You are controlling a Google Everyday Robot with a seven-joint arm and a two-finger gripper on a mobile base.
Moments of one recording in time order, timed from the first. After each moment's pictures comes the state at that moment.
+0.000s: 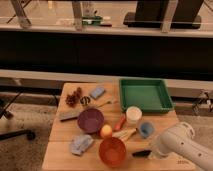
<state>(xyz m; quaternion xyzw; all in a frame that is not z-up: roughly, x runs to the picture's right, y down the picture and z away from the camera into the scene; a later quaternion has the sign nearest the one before) 0.243 0.326 0.743 -0.30 -0.07 0.02 0.95</state>
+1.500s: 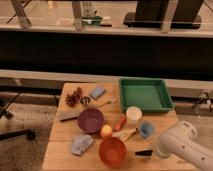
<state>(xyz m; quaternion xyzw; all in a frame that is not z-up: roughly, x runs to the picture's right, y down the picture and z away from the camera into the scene) 0.244 0.306 0.712 -0.28 -0.04 0.01 0.96</state>
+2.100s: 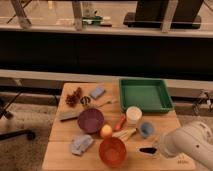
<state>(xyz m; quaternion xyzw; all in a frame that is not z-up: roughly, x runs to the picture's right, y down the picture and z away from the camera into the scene) 0.252 0.285 0.687 -0.26 -0.08 0.04 0.96</state>
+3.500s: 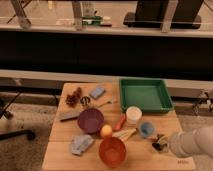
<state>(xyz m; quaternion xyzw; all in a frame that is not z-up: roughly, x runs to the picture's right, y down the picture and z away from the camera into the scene) 0.267 0.255 0.644 -0.22 -0.14 0.11 0.96</state>
